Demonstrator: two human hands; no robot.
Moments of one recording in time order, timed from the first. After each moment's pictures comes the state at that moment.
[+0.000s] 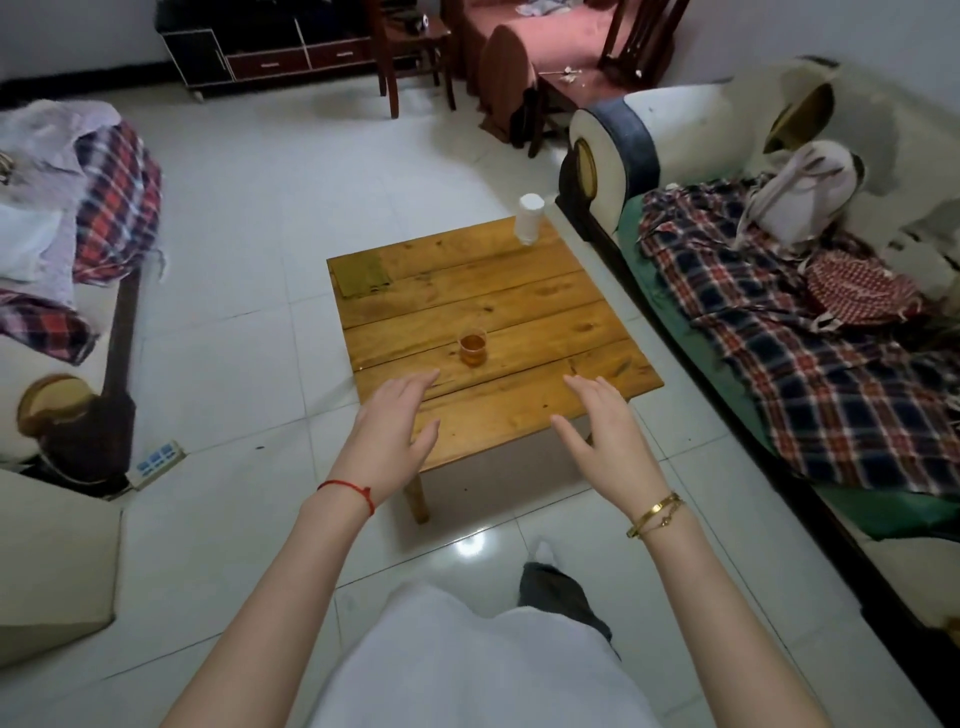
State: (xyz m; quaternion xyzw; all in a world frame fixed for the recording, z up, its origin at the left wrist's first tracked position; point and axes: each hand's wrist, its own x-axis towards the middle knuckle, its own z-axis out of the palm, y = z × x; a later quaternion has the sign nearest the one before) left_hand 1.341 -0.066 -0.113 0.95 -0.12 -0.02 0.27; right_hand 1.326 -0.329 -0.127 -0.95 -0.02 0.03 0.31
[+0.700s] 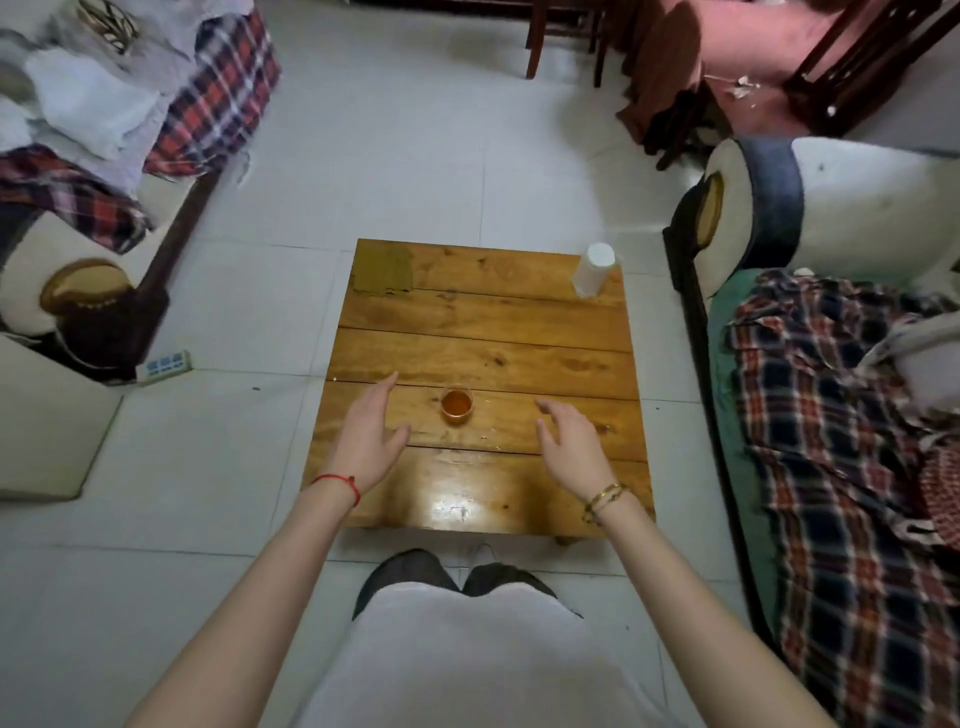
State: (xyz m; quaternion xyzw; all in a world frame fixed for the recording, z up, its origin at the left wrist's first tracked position) left_hand 1.547 -0.165 -0.180 0.91 0.19 -0.05 0.35; right_hand 1.638 -0.406 -0.190 -0.93 -0.13 0.21 0.29
